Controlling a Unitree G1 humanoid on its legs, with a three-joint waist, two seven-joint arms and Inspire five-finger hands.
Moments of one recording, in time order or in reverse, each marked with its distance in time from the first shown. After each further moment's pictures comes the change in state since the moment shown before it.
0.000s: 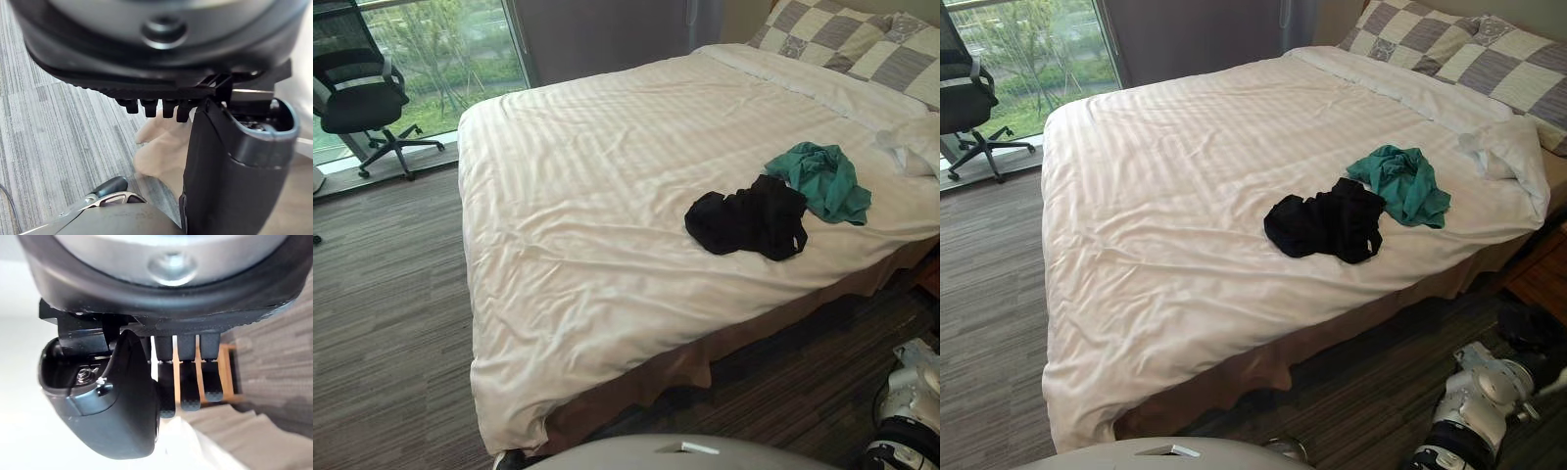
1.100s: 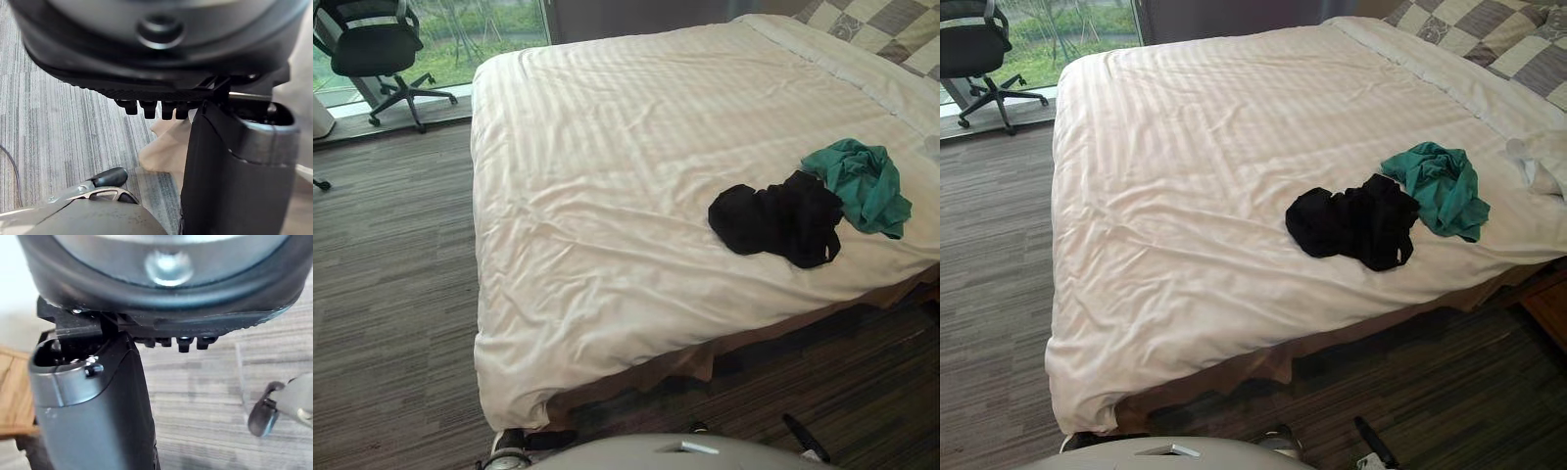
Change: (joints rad) left arm -0.070 -0.009 0.091 -0.010 -0.005 0.017 0.003; right arm 0.091 0.167 -0.278 0.719 -0.016 0.085 0.182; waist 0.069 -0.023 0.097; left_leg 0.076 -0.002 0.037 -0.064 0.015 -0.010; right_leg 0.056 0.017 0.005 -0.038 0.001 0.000
